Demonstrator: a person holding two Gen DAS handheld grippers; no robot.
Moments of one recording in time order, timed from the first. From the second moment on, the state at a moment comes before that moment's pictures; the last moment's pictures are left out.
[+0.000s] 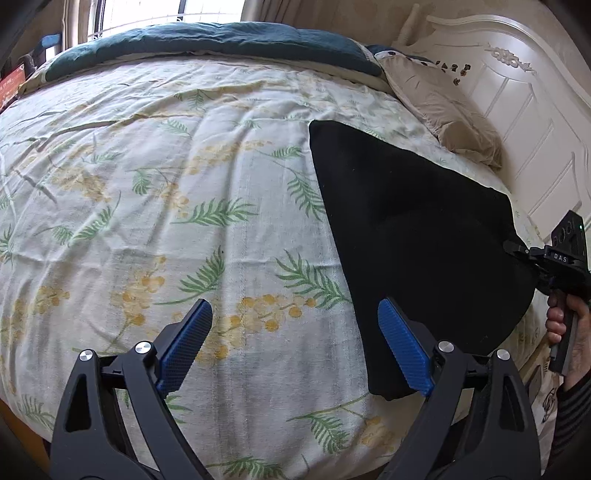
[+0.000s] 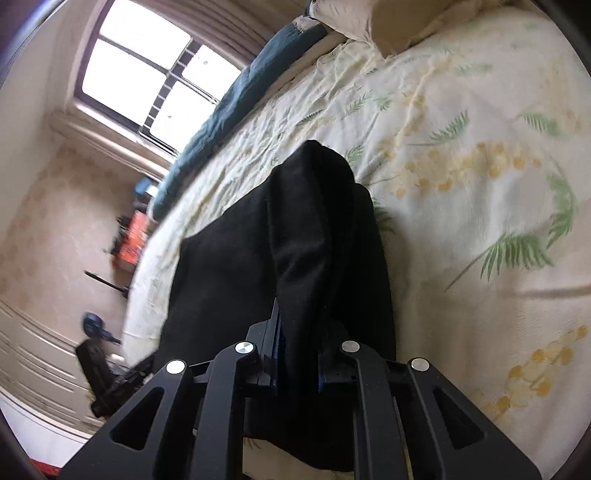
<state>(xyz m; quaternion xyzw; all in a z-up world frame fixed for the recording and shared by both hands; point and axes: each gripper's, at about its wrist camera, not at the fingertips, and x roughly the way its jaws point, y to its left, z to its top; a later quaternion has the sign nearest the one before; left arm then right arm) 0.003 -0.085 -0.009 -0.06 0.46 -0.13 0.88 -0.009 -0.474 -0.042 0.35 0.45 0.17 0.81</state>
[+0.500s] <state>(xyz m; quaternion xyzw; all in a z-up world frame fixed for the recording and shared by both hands) 0.011 -0.052 -0.019 -0.20 0.50 -0.25 0.80 -0.067 -0.519 -0.017 0.42 0.39 0.16 0.81</state>
